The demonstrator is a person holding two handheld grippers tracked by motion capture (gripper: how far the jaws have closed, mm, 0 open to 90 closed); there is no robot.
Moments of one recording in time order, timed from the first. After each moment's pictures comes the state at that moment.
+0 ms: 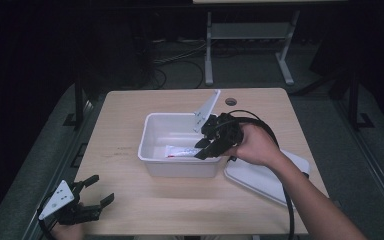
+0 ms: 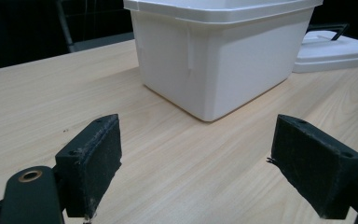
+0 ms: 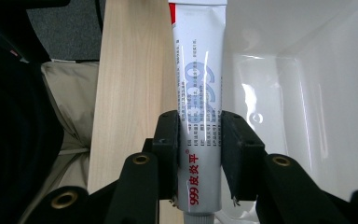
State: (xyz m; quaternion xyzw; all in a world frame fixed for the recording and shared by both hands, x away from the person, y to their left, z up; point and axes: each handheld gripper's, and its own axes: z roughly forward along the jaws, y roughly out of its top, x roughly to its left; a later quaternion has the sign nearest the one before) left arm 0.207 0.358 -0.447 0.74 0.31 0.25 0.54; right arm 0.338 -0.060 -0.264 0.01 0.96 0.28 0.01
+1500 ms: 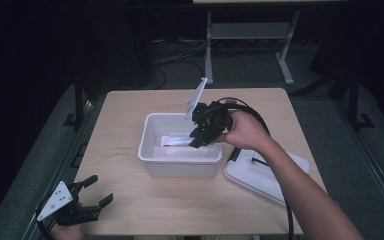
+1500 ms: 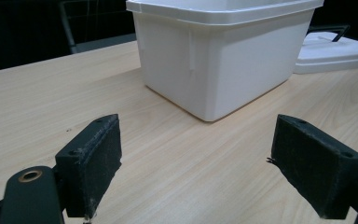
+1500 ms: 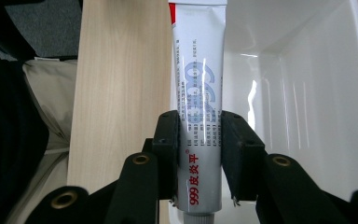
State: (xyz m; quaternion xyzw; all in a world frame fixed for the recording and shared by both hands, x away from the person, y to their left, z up) left arm 0.205 0.360 -0.447 0.74 0.31 0.25 0.55; right arm 0.372 -0.040 -0.263 0.02 0.97 0.25 0.00
